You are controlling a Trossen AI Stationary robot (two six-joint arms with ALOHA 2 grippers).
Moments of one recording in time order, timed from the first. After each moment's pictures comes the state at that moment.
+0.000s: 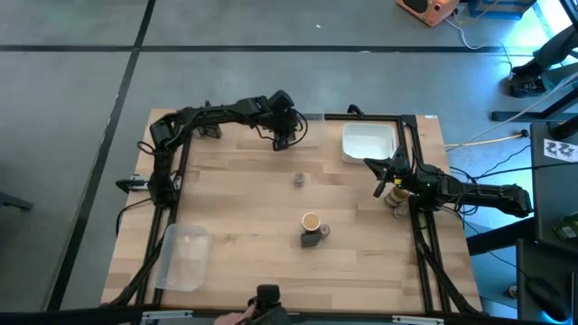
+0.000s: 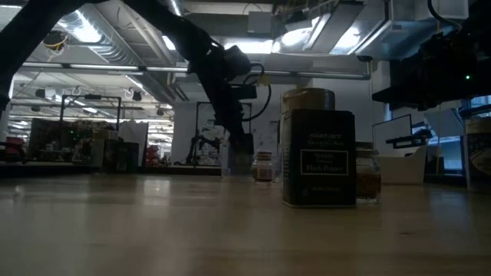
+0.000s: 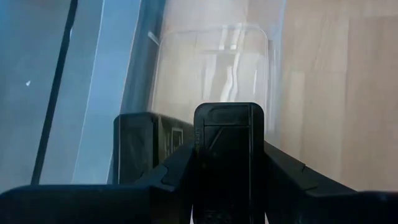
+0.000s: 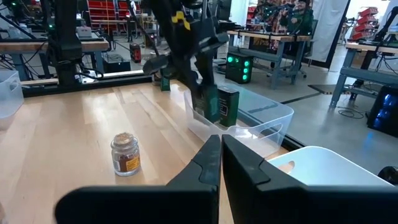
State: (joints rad) left arm 0.54 1.97 1.50 -0.50 -0.04 0.48; right arm -0.12 0.14 0.02 0.07 0.39 -0.01
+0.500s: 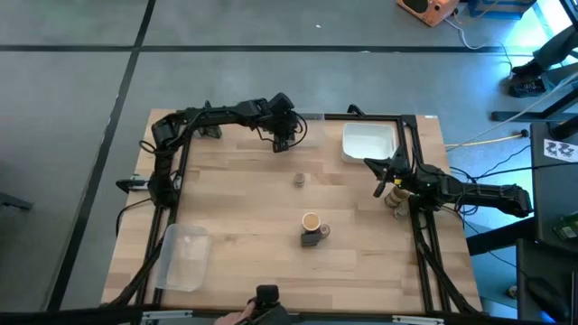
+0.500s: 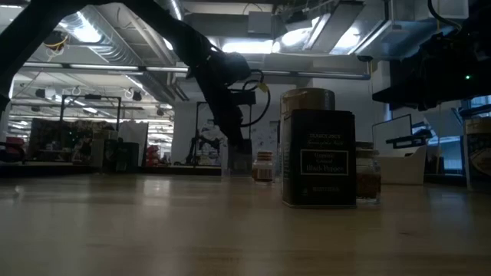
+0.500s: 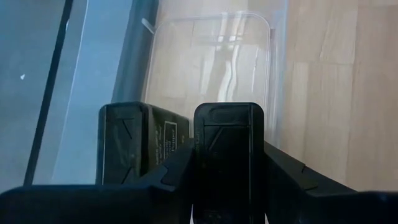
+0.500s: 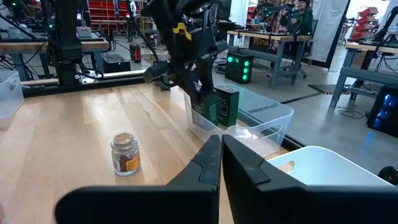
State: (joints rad) left arm 0.54 1.98 1.48 -0.48 -0.04 0.46; right arm -0.12 0.14 0.02 0.07 0.39 -0.01
